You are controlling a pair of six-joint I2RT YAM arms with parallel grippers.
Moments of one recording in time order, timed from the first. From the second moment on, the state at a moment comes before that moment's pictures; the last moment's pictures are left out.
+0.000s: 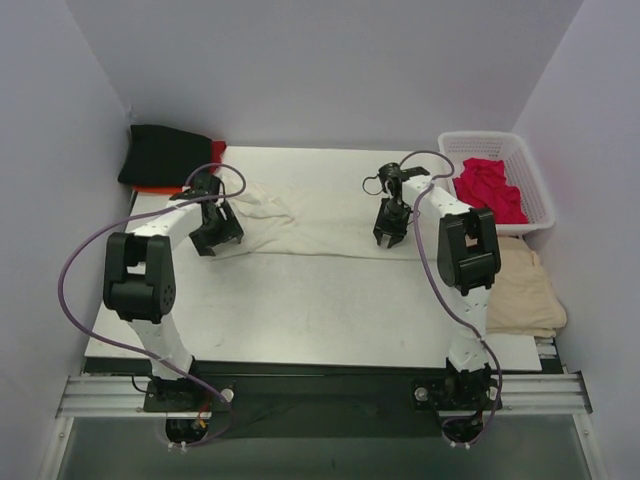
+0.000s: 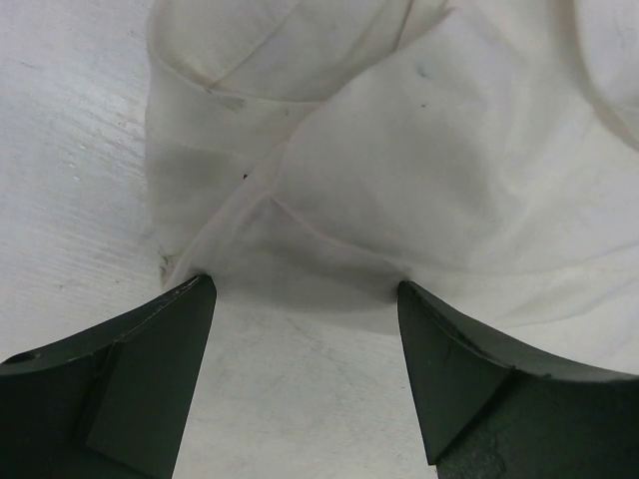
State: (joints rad) left arm -0.12 1.83 1.27 -0.63 -0.10 -0.61; right arm 0.29 2.16 1.68 -0.94 0.05 0.58
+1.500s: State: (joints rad) left arm -0.04 2.01 1.45 -0.93 -0.38 -0.61; right arm 0.23 2.12 1.55 -1.02 0.07 0.58
